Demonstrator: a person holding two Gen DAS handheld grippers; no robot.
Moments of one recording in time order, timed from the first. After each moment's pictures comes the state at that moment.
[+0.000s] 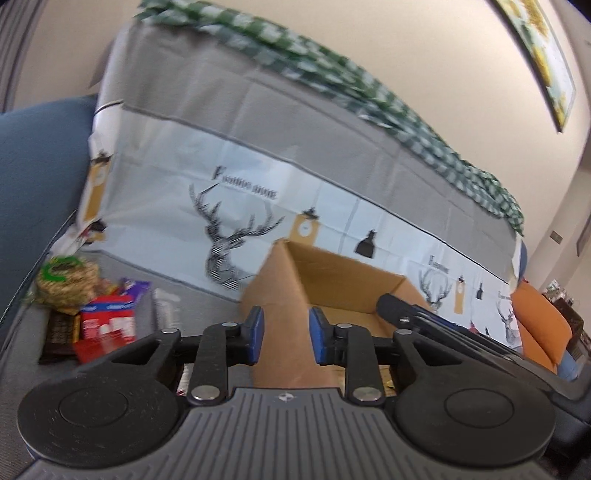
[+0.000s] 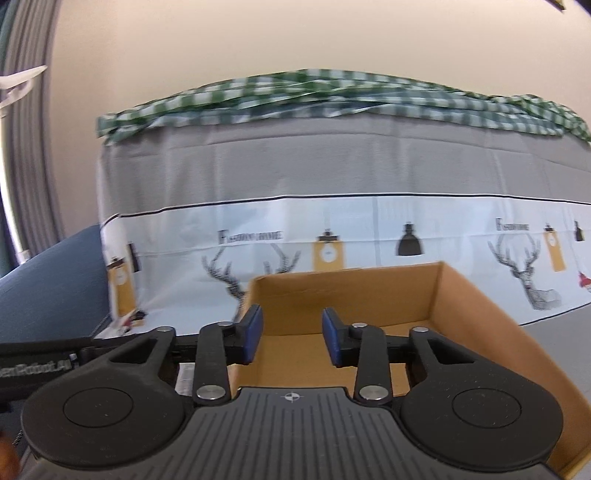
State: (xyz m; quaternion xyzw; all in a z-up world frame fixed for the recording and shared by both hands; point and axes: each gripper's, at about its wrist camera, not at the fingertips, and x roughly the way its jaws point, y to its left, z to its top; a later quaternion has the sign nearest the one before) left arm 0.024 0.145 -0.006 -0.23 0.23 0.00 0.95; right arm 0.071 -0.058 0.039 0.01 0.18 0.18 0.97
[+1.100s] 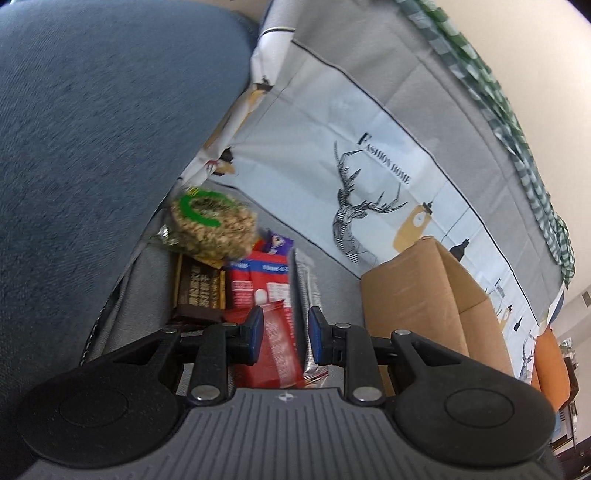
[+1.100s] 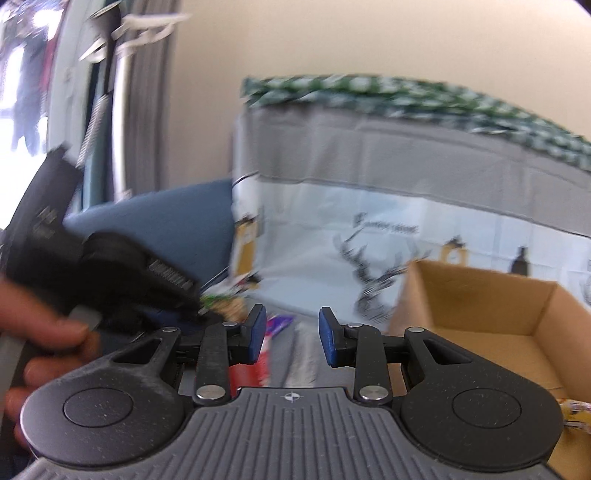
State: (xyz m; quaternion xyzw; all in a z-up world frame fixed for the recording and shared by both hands) left arm 0.017 0.283 -0.063 -0.35 0.33 0.07 0.88; right arm 0.003 0.042 -0.001 -0.08 0.17 0.33 0.93
